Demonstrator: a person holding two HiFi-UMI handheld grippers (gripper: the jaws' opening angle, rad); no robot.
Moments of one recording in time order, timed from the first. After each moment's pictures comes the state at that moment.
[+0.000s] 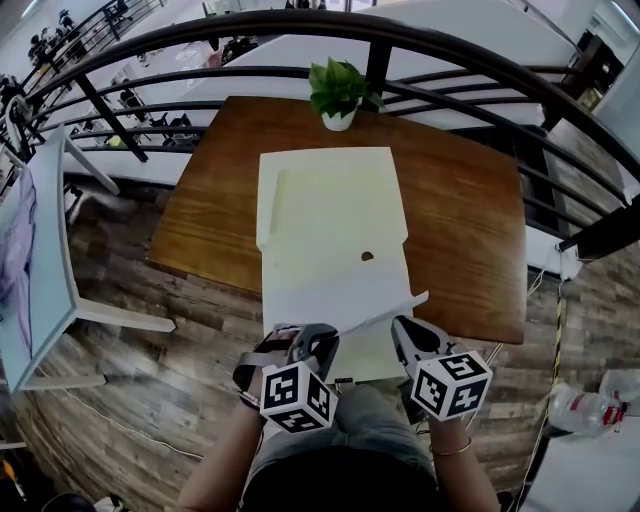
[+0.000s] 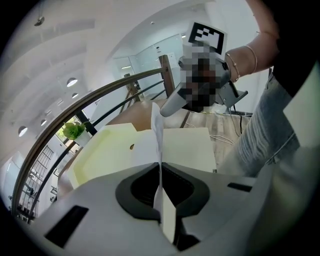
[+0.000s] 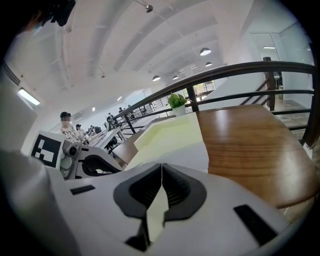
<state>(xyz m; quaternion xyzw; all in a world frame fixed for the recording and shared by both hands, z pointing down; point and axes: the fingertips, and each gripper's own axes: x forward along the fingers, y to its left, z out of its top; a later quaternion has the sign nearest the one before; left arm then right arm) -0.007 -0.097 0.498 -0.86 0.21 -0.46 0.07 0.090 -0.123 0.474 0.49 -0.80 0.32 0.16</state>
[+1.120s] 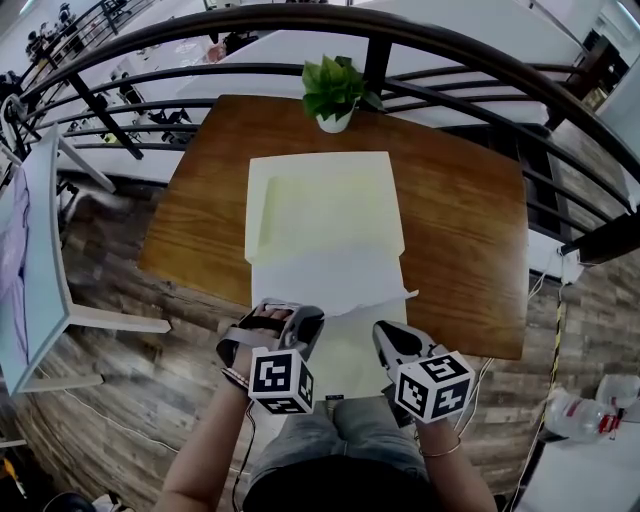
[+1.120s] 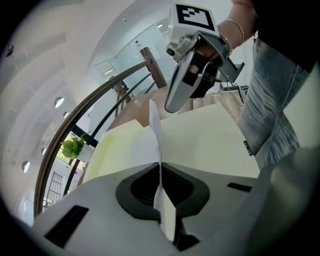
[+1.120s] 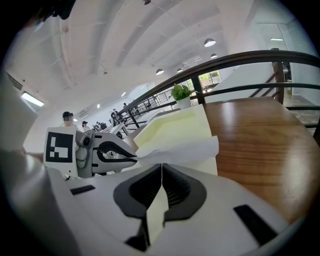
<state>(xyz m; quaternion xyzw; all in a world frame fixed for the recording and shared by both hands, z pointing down) -0.011 -0.161 0.514 -0.83 0.17 -0.50 0.18 0.075 -0.151 0.496 0.45 -0.81 0.34 0.17</state>
